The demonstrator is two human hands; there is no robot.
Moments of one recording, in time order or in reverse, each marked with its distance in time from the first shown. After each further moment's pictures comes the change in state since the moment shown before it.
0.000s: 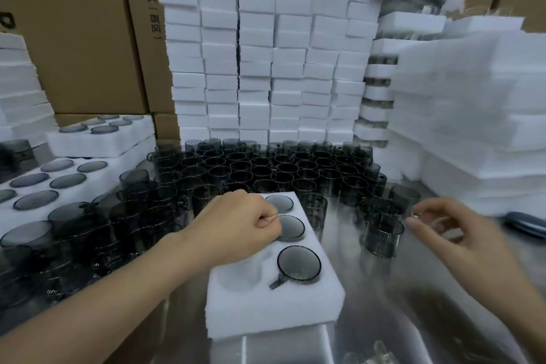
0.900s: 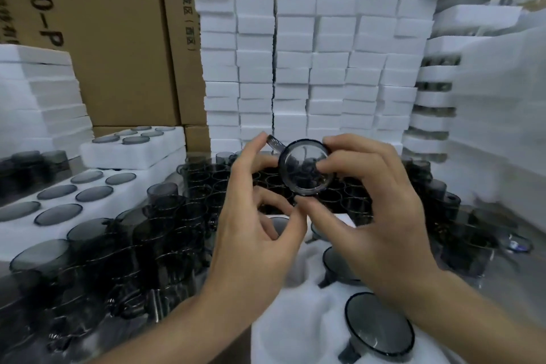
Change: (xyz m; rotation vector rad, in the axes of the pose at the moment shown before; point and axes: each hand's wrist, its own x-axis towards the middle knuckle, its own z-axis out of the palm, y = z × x) left_hand -0.012 -0.019 0.021 -0.742 0.751 0.071; right_hand 0.044 -0.108 0.163 0.259 0.156 -0.868
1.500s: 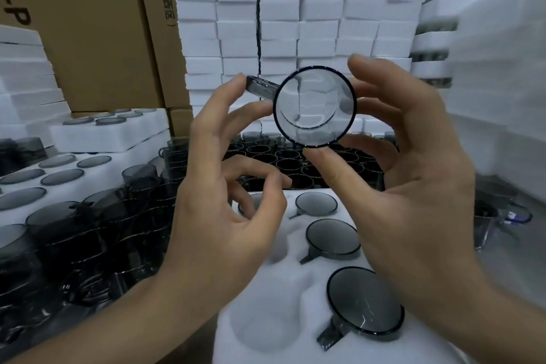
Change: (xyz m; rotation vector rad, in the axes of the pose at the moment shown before) left_hand 0.001 0.011 -0.003 0.137 -0.027 0.240; right_hand -0.008 -0.008 -0.013 0.227 0.122 0.173
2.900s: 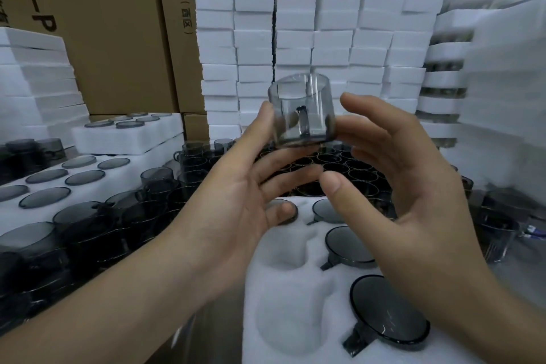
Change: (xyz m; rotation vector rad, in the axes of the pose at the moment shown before) left_hand 0.032 0.020 -0.014 -0.747 -0.160 -0.852; right_hand -0.002 -0.016 0.001 0.161 -0.281 0.262
